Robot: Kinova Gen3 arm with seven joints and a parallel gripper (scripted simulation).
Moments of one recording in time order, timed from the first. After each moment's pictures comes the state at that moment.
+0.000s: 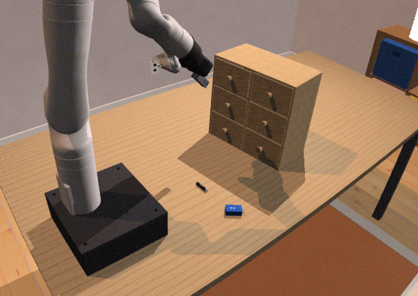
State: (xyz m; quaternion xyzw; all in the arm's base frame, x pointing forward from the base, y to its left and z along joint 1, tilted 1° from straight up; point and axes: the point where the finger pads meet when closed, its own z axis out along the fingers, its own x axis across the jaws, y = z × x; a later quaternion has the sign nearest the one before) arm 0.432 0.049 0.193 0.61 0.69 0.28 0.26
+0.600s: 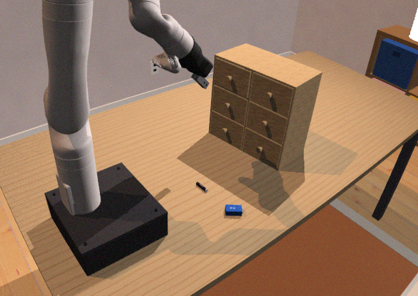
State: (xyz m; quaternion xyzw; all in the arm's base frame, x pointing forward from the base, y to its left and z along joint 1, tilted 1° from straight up) arm 0.430 0.047 0.192 0.61 0.69 0.27 0.26
